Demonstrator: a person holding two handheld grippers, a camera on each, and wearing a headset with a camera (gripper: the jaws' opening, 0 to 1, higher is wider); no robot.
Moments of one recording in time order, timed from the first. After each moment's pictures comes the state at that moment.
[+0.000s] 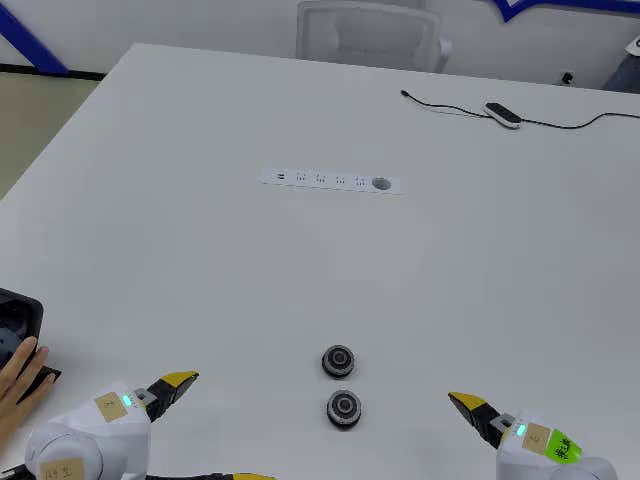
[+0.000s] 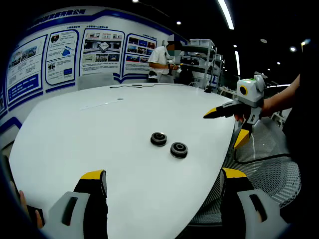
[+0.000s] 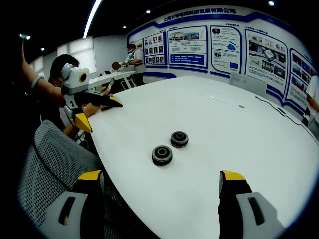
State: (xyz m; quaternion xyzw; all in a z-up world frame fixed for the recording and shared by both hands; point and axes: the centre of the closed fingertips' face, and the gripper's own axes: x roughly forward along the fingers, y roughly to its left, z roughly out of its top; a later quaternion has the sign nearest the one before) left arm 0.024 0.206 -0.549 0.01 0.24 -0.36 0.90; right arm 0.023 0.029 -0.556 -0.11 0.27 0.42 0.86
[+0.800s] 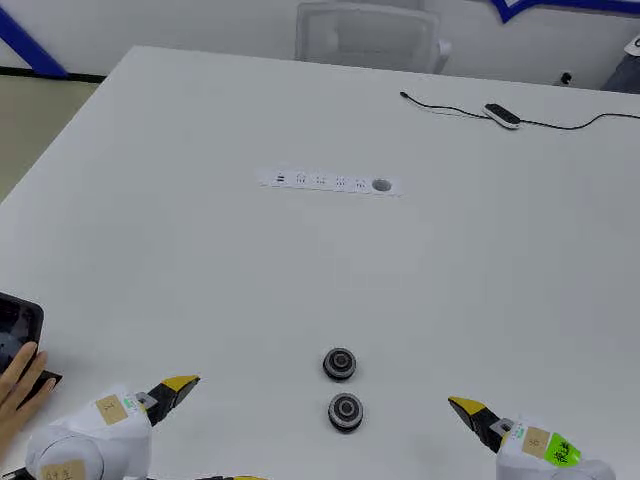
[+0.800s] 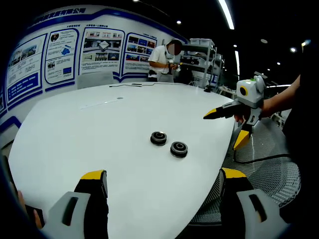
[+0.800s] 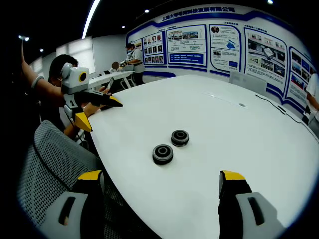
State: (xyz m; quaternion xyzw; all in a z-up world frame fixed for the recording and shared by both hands) left arm 0.024 0.205 -0.548 0.01 0.25 -0.37 0.90; right arm 0.022 0.030 -0.558 -0.11 0.28 0.41 0.86
